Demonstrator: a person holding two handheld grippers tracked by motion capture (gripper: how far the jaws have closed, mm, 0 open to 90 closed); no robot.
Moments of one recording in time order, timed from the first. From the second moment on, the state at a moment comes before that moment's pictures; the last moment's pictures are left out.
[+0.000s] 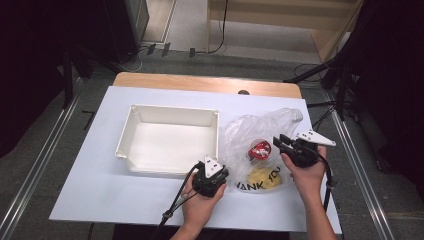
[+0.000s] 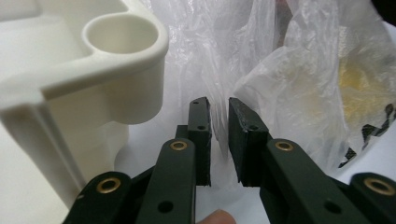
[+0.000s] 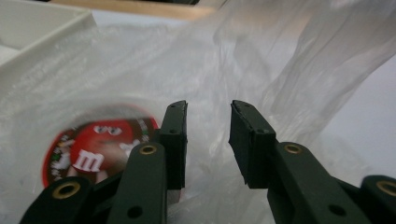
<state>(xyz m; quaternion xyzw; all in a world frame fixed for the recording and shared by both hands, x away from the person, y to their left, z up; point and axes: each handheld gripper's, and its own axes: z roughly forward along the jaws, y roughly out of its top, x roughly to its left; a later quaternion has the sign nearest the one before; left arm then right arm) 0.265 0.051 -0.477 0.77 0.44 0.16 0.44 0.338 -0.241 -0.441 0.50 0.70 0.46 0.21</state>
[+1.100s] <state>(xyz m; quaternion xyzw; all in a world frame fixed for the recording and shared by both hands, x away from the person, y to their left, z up) 0.272 0.054 -0.478 0.81 0.43 0.15 0.38 0.395 -0.253 -0.486 0.59 0.70 0.37 0.17</state>
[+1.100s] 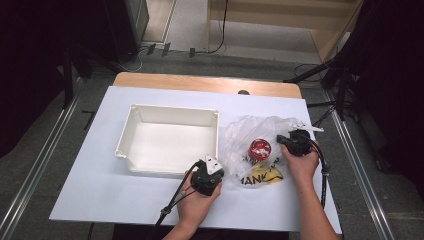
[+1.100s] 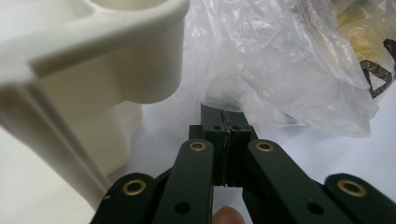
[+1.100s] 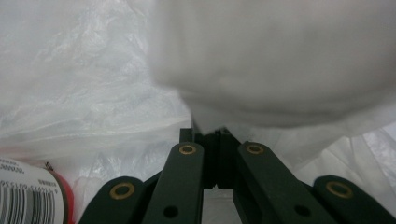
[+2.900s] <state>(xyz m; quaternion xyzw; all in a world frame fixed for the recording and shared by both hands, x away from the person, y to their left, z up) 0.269 0.066 -0.477 0.79 0.42 0.13 0.43 0.314 -0.255 -0.442 0.55 0.63 0.51 0.20</state>
